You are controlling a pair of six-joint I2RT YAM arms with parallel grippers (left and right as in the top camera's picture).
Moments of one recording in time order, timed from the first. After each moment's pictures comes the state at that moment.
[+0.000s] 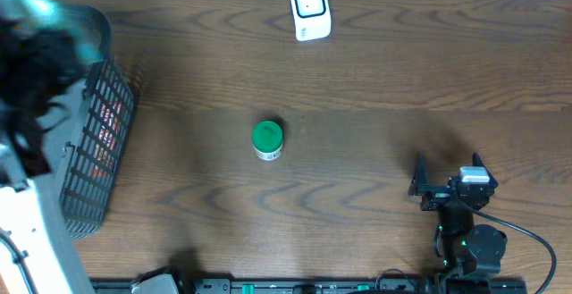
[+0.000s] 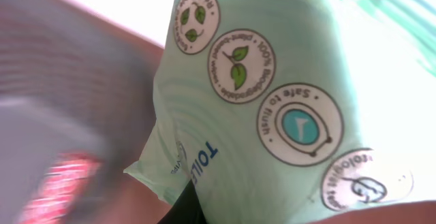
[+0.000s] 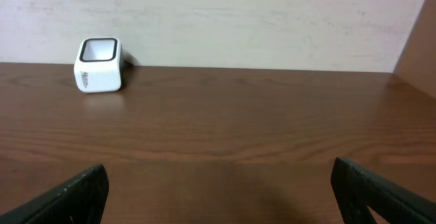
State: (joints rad) left arm 0.33 1.29 1.70 -0.96 0.39 -0.32; right arm -0.06 0.01 0.01 -0.07 -0.04 -0.03
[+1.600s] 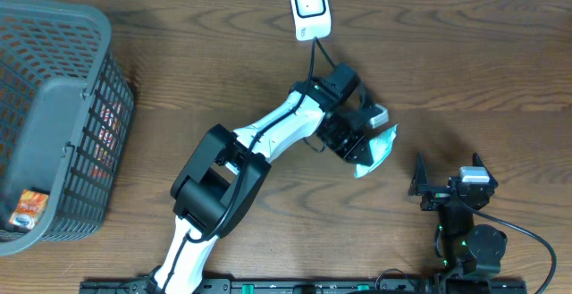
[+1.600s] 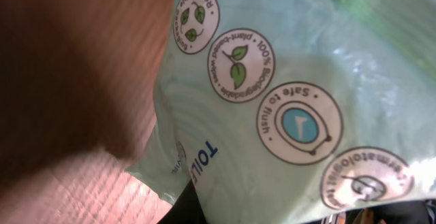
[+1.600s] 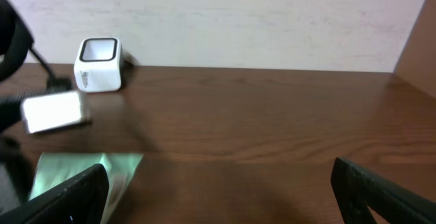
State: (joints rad) left arm -0.70 2.17 1.58 -0.73 0.82 0.10; right arm -0.06 0.01 0.01 -0.07 -0.04 -0.03
